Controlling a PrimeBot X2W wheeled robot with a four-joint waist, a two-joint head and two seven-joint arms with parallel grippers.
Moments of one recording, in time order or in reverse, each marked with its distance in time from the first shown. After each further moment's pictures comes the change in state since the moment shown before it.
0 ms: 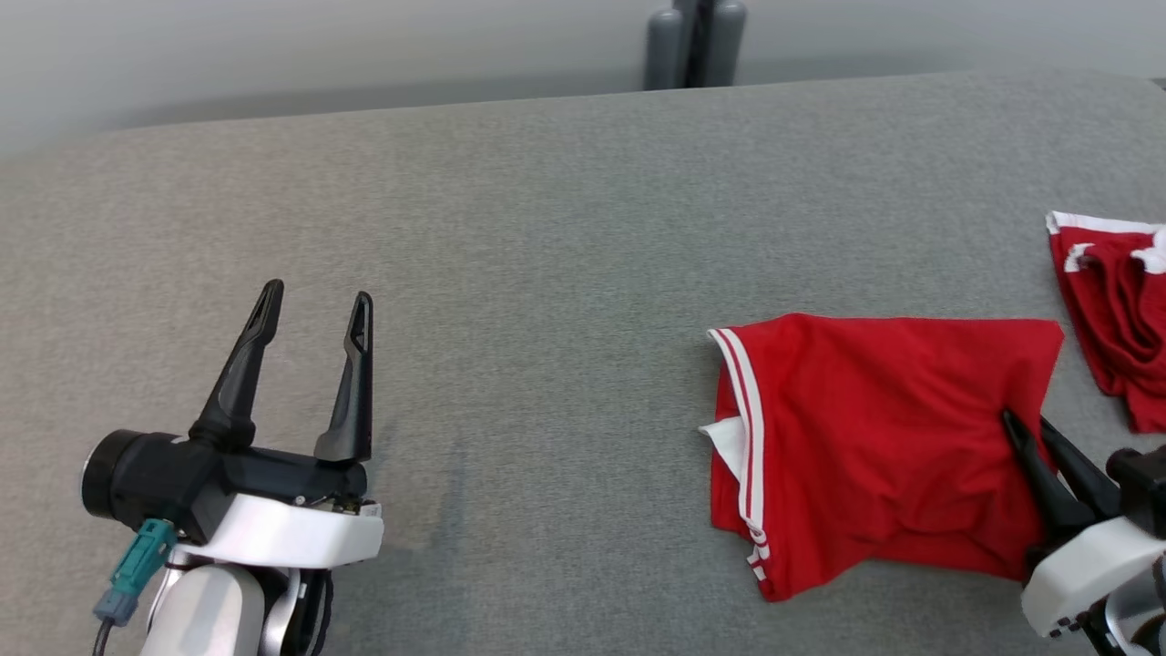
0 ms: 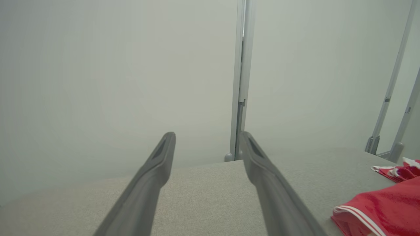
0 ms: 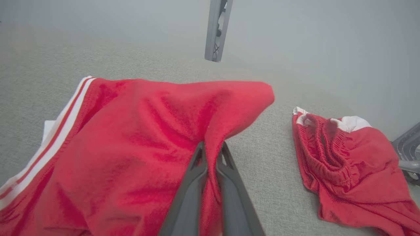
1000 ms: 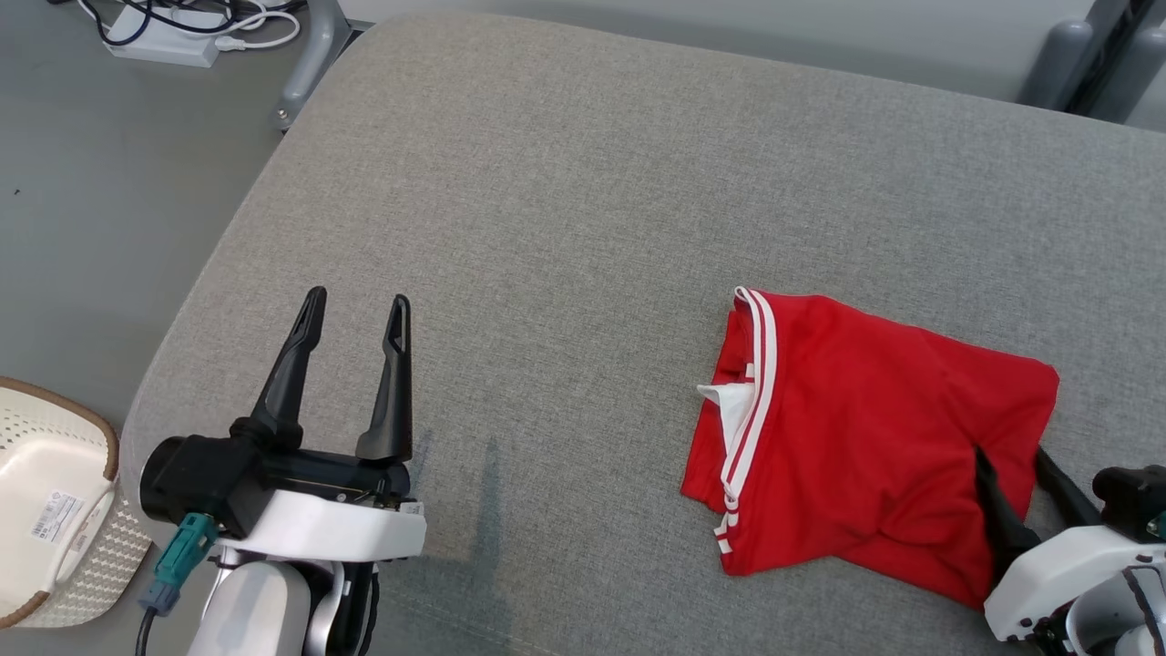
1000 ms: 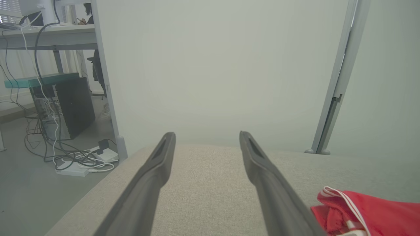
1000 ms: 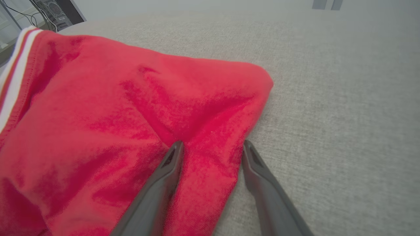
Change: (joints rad) left arm -0.021 -0.046 -0.049 0.042 -0.061 0.030 -0.015; right arm -0.047 0.168 -0.078 0.156 0.063 0.000 0.048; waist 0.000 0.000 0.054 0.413
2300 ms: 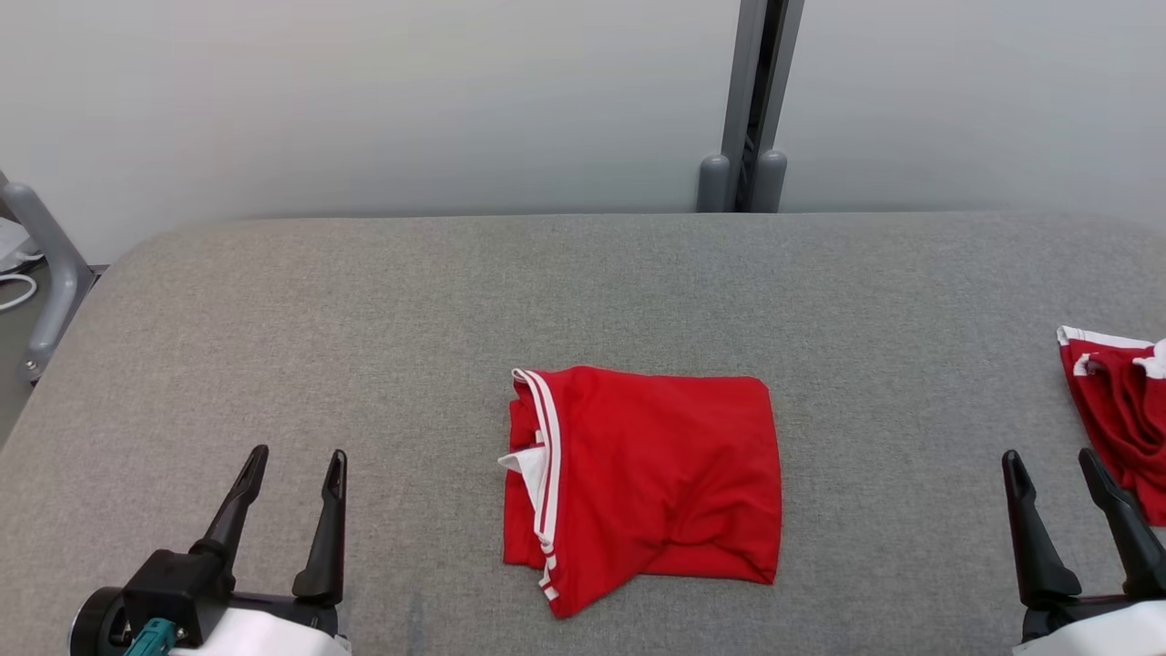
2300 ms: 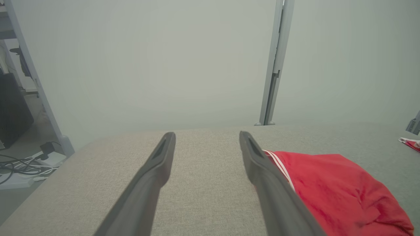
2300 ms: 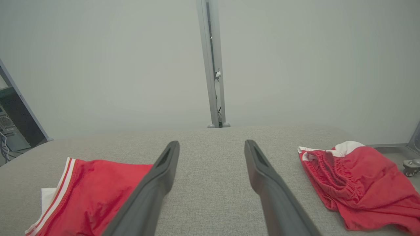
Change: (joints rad) left arm 0.250 0.122 0.052 -0.041 0.004 0.034 0.113; right arm 0.234 0.104 -0.110 -0.419 -0.020 0.000 -0.030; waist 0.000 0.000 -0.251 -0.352
